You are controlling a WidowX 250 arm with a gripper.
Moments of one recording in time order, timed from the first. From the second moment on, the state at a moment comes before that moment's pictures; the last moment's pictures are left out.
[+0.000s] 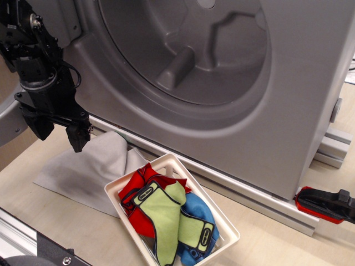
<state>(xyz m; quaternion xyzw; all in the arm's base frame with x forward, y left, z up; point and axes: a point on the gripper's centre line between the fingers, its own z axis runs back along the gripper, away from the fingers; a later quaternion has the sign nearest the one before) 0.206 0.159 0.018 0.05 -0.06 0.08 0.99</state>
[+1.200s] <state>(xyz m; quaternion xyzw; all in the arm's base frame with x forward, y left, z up) 0.207 0.060 0.036 -0.07 -0.03 -0.13 0.99</state>
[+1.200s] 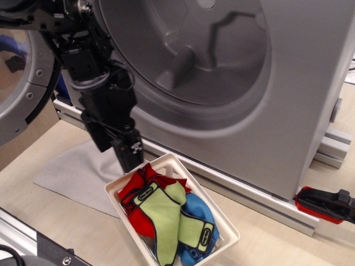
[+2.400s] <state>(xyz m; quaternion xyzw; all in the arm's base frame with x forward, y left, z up) 0.190 0.012 -0.034 -0.02 -0.06 -0.10 0.99</state>
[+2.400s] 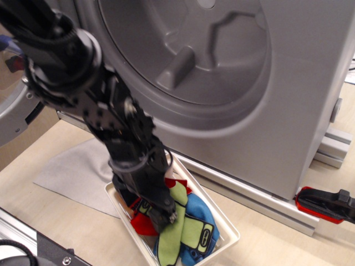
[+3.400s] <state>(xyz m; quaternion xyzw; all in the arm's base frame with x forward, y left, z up) 0.194 0.024 -0.045 -0.01 -0.06 -0.06 1.00</state>
